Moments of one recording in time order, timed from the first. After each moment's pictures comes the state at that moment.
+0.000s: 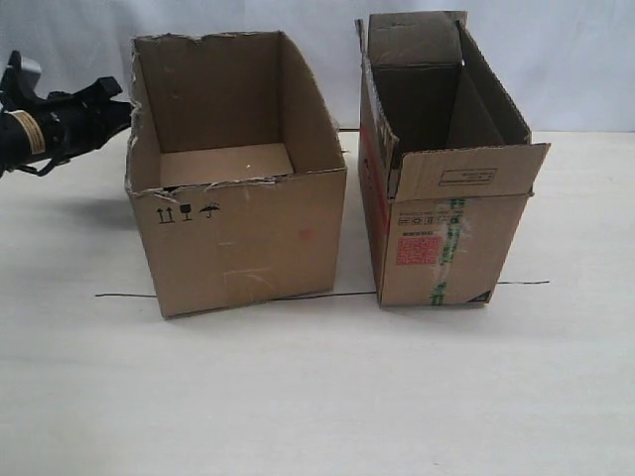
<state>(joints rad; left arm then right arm) 0.11 2.22 -1.32 1.07 -0.76 -1.59 0.18 0.00 0.00 -0.09 0.08 0.02</state>
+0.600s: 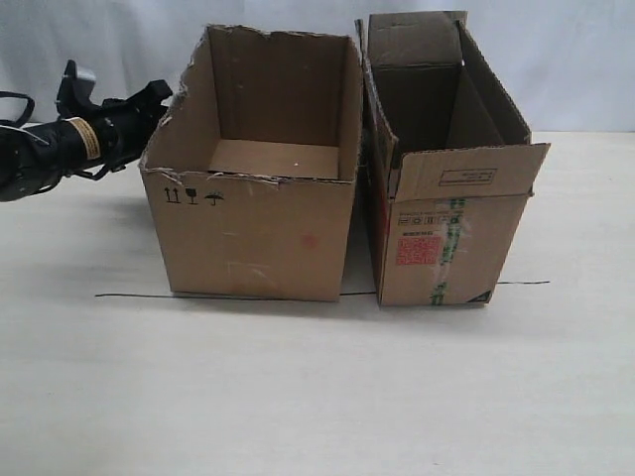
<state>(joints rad) -0.03 2.24 -1.32 0.94 -0.76 -1.59 0.18 0.00 0.00 -0.09 0.08 0.02</state>
